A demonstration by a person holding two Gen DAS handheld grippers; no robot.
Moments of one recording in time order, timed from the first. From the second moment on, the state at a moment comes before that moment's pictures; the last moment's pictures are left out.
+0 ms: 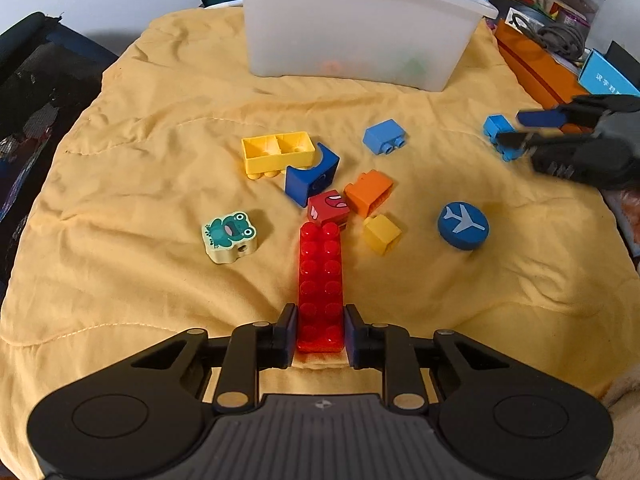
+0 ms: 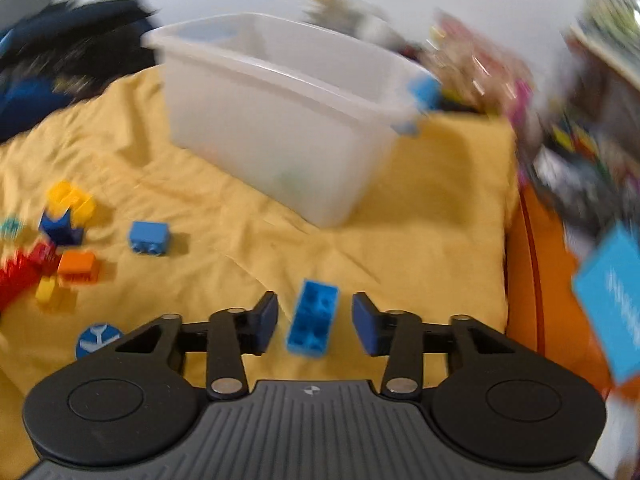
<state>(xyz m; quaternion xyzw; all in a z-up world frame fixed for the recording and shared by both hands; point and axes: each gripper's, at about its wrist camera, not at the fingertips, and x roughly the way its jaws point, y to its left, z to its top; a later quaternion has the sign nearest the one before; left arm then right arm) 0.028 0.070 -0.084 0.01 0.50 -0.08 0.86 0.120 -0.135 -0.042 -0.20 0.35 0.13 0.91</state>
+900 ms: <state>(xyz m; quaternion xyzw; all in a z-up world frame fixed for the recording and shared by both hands) 0.025 0.069 -0.087 0.01 0.49 -0.08 0.87 0.098 -0.163 -0.043 -0.06 0.42 0.19 0.88</state>
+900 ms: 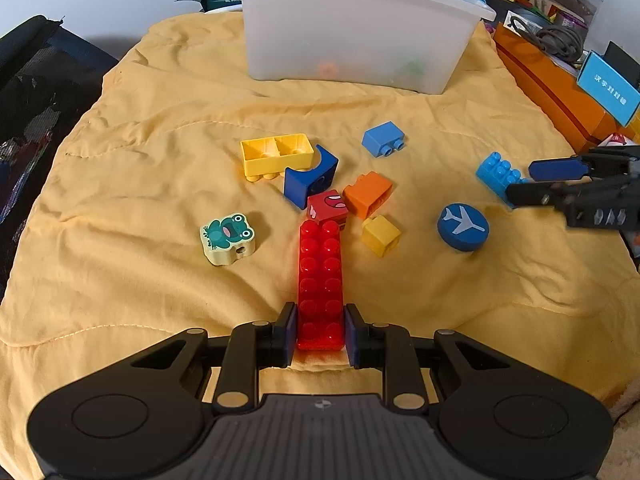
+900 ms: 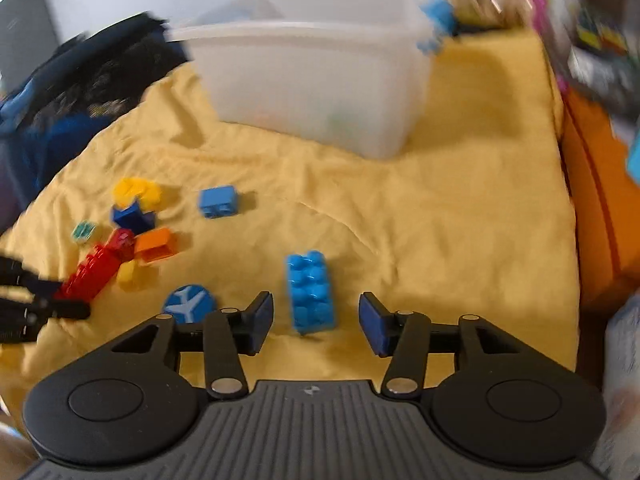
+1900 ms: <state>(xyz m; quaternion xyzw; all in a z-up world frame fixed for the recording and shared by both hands) 0.144 0.071 0.075 0.05 0.28 -0.12 0.95 0.156 -0.118 0.068 -0.13 0.26 0.17 0.94</state>
